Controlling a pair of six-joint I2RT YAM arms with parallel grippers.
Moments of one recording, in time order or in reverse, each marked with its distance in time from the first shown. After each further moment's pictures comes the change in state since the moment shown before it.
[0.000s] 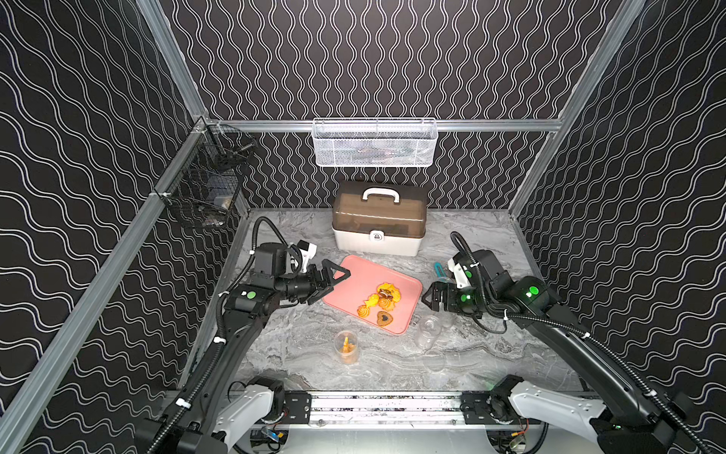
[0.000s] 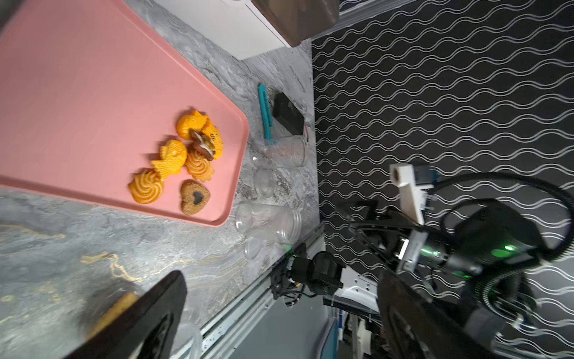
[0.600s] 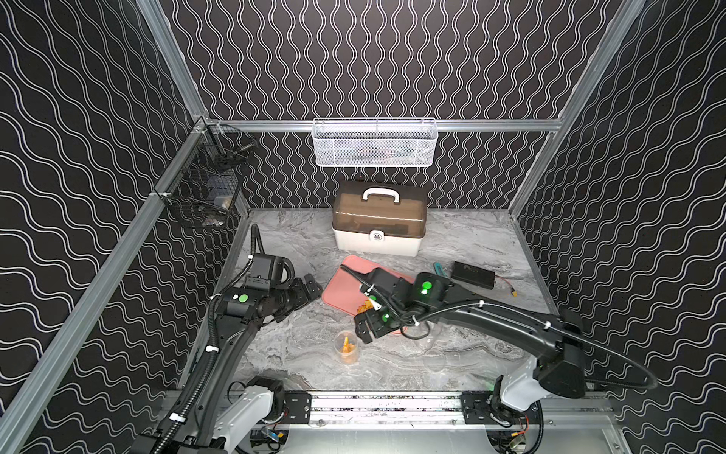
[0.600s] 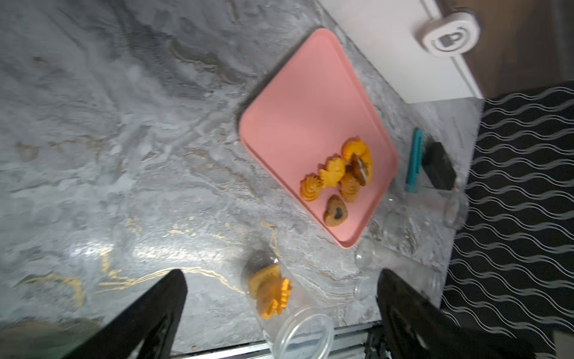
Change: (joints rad) left arm 0.031 -0.028 0.030 -0.380 -0.528 0.061; right arm 0.506 0.557 0.362 -0.014 0.125 -0.038
